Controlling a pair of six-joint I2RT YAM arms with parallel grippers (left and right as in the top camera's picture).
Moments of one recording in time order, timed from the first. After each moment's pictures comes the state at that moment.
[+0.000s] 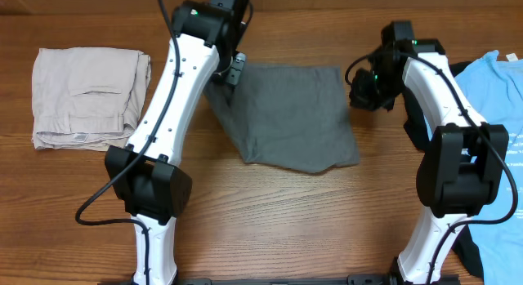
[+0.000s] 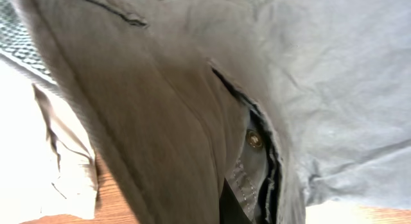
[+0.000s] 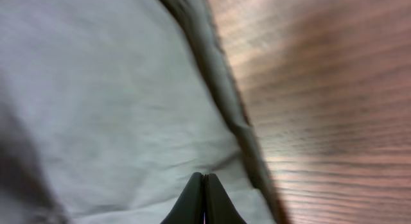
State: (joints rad) left arm -0.36 2.16 2.28 -1.44 -0.18 -0.02; right arm 0.02 2.09 1.68 -1.05 -0.32 0.34
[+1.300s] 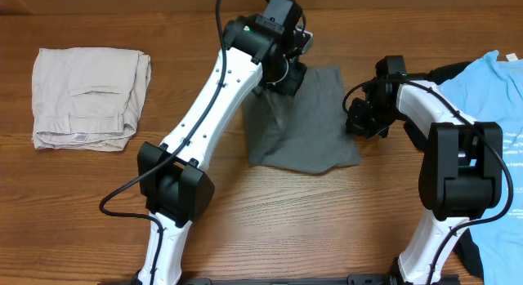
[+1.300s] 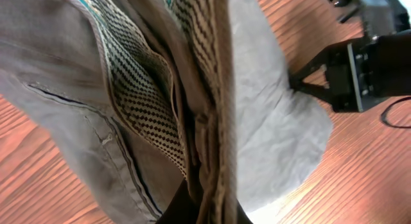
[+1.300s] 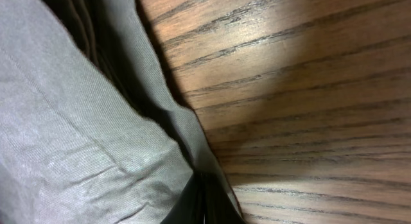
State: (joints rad) left arm -0.53 2.21 2.28 -1.26 0.21 -0.08; right arm 0.01 2.07 1.38 -0.82 -0.33 0.33
